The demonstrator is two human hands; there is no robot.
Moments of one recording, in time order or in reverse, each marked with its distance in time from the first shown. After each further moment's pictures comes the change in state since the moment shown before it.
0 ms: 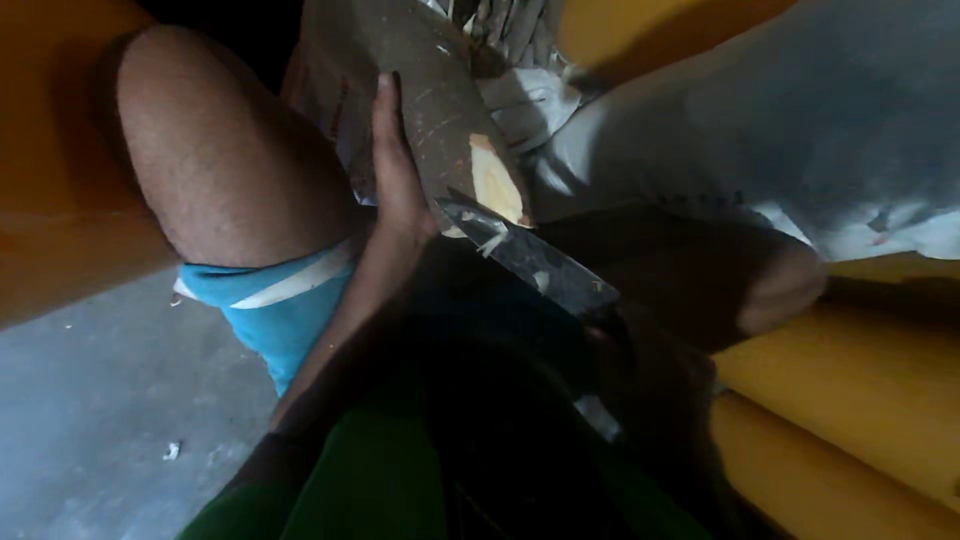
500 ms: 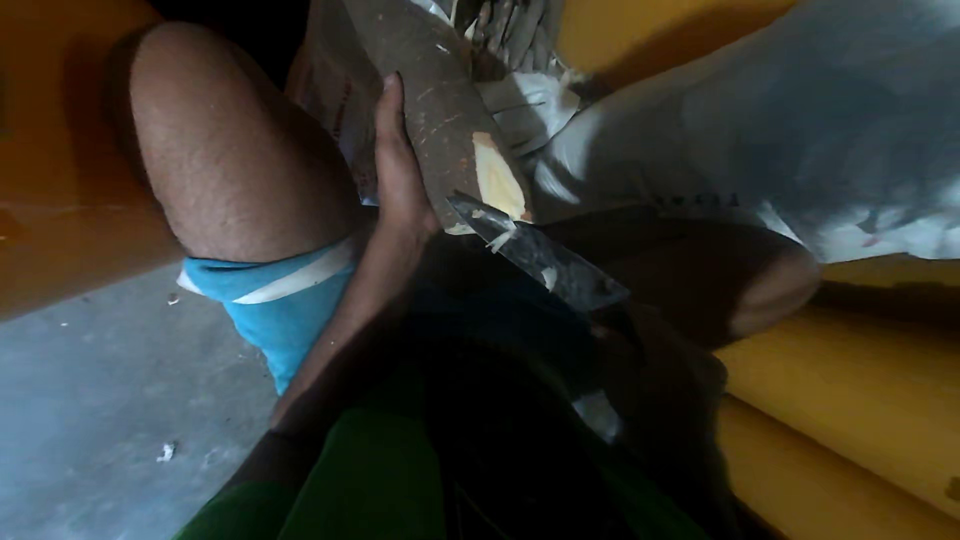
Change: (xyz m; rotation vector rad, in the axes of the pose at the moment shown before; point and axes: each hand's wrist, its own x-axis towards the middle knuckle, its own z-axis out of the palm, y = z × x) left_hand 0.000 0.000 -0.003 -0.055 -0.025 -0.022; right_hand -0.008 0.007 -0.006 -0.009 -0.044 0.039
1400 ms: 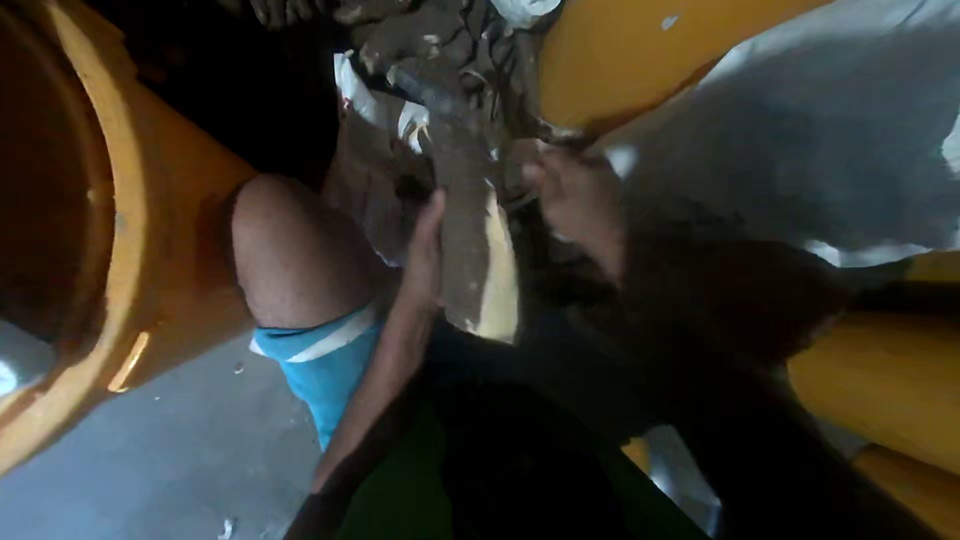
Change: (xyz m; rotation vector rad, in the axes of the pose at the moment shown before) left_hand -0.035 0.006 -0.004 0.296 -0.267 -0.124; right_hand 0.162 -0.045 -0.014 0.180 -0.061 -0.136
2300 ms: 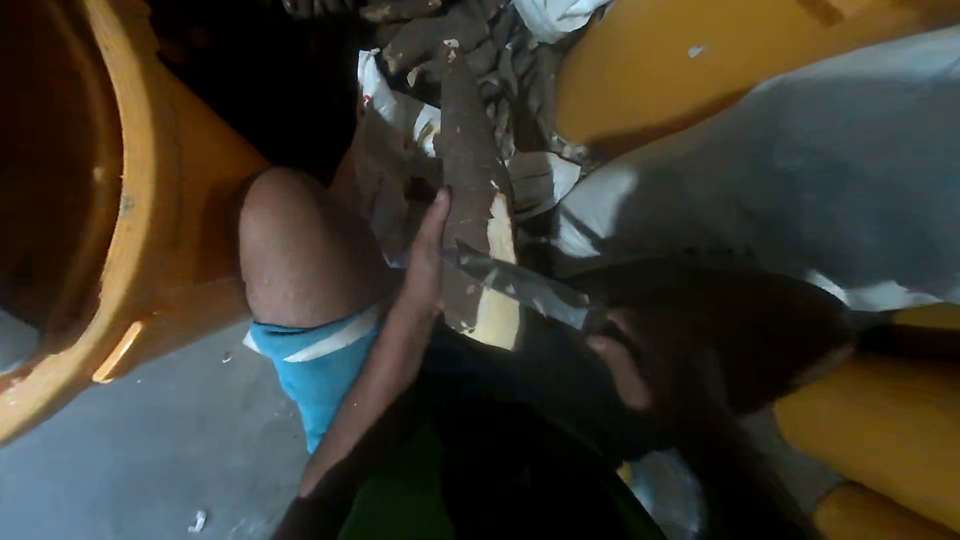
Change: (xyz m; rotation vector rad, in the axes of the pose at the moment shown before) left_hand 0.008 0.004 -0.001 -0.016 0.089 0.007; right_hand -0.107 0.050 0.027 0.024 0.102 -0.010
